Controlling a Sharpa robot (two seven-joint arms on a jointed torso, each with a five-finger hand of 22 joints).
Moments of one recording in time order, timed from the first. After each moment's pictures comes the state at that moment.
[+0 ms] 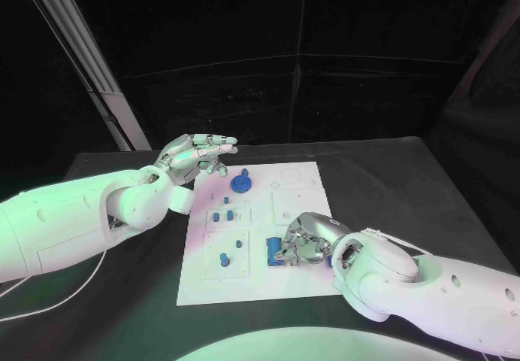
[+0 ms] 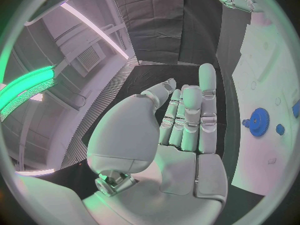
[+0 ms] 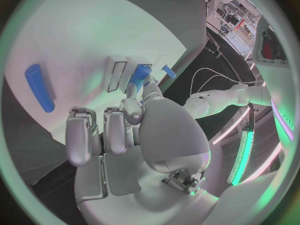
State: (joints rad) left arm 1.26 -0.80 -0.19 1.42 0.09 -0.04 0.43; left_hand 1.32 -0.06 0.38 -0.08 0.15 0.97 0.20 0.15 0.07 0.98 0.12 0.38 0.07 1.23 0.03 1.14 0.56 0.17 1.23 0.12 0.61 0.60; right arm 0.74 -0.88 0.16 1.91 -1.58 -0.35 -0.61; right_hand 1.32 0.00 -0.15 0.17 0.09 1.00 0.06 0.49 0.36 1.40 -0.02 1.06 1.20 1.46 -0.08 1.38 1.28 0.05 1.46 0.04 1.49 1.31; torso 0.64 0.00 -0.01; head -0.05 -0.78
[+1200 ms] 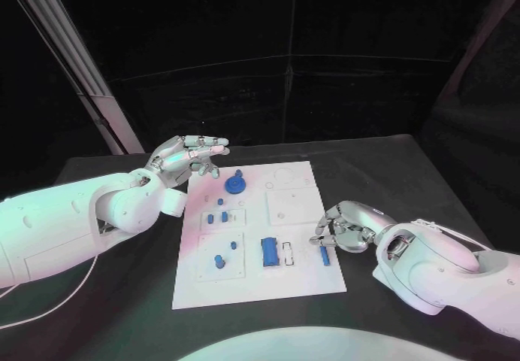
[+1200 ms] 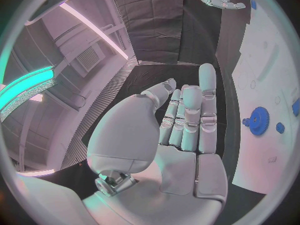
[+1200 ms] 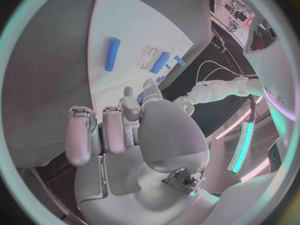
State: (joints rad) left arm 1.26 -0.81 -0.19 1.42 0.09 -0.04 0.43; left_hand 1.32 -0.06 0.38 -0.08 0.15 0.97 0.20 0.15 0.07 0.98 0.12 0.38 0.07 1.23 0.03 1.14 0.56 0.17 1.23 0.12 0.61 0.60; right arm 0.74 -1.15 0.19 2.00 -1.49 -0.40 -0.51; right_hand 1.33 0.02 -0.21 0.22 0.27 0.93 0.10 0.36 0.30 1.38 0.01 1.02 1.17 1.47 -0.06 1.37 1.26 0.05 1.47 0.05 1.48 1.31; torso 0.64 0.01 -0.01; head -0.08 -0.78
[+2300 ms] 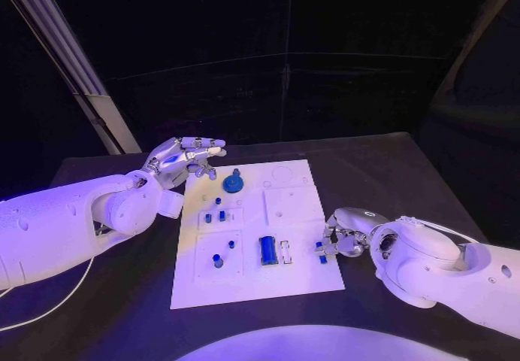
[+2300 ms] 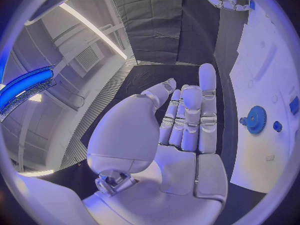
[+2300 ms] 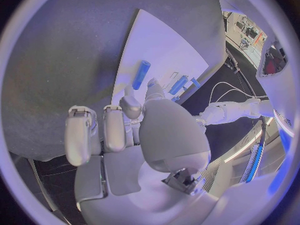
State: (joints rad) left arm 1.26 -0.81 -0.20 1.42 0.09 -0.04 0.43; left_hand 1.32 -0.06 0.38 -0.08 0.15 0.96 0.20 0.15 0.07 0.98 0.12 0.38 0.07 1.23 0.03 1.14 0.56 0.17 1.23 0.12 0.61 0.60; right arm 0.74 -1.10 0.19 1.95 -1.62 -0.19 -0.65; right_hand 1.31 0.00 -0.25 0.26 0.25 0.98 0.08 0.35 0.30 1.38 0.01 0.99 1.16 1.47 -0.06 1.35 1.25 0.05 1.47 0.05 1.48 1.31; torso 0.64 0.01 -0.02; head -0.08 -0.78
